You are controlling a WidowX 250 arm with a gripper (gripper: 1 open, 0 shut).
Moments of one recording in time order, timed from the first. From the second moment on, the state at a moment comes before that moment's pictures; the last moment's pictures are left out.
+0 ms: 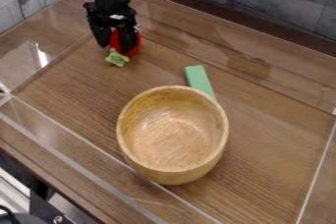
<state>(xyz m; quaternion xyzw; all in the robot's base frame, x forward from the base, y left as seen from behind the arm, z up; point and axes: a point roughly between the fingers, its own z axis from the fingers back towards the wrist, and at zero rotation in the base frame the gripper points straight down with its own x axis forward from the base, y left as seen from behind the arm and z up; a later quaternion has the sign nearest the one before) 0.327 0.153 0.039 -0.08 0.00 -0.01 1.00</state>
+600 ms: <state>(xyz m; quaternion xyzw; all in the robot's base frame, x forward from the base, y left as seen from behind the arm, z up) 0.311 0.172 0.025 -0.10 0.00 0.00 0.99</state>
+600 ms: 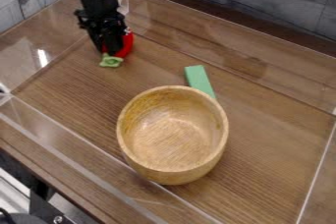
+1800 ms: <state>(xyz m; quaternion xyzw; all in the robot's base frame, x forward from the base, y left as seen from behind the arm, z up) 0.276 0.193 0.028 -0.16 0.02 0.10 0.98</state>
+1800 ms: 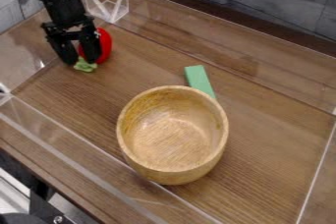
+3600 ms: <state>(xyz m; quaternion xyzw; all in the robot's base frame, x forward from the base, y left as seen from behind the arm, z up) 0.271 0.152 0.075 -0.20 0.04 0.10 0.97</state>
